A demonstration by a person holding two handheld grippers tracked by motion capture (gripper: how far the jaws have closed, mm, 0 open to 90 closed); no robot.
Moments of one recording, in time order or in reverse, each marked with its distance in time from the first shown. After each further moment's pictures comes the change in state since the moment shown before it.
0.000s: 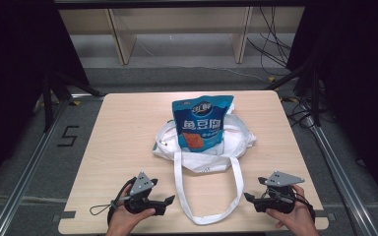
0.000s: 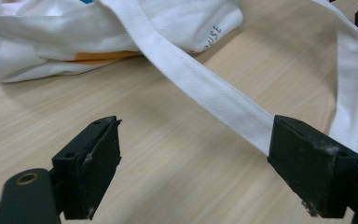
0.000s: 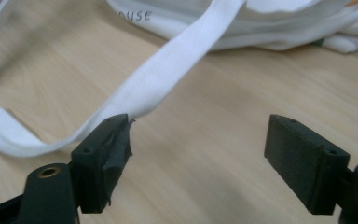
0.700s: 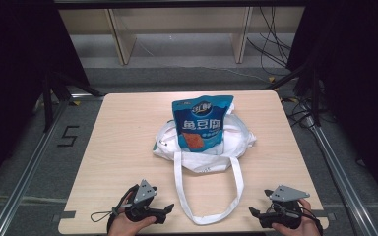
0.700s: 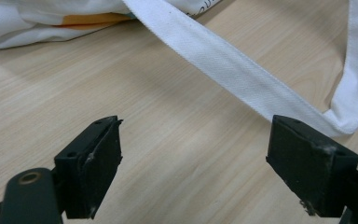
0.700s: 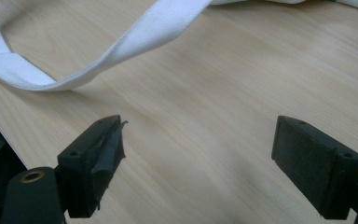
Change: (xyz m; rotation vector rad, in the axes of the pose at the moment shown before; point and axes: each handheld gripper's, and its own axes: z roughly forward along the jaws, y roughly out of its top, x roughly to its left) left arm -0.005 -0.012 -0.001 0.078 0.038 0.048; right arm 0.015 -0.029 -0.016 0.053 -0.015 0.005
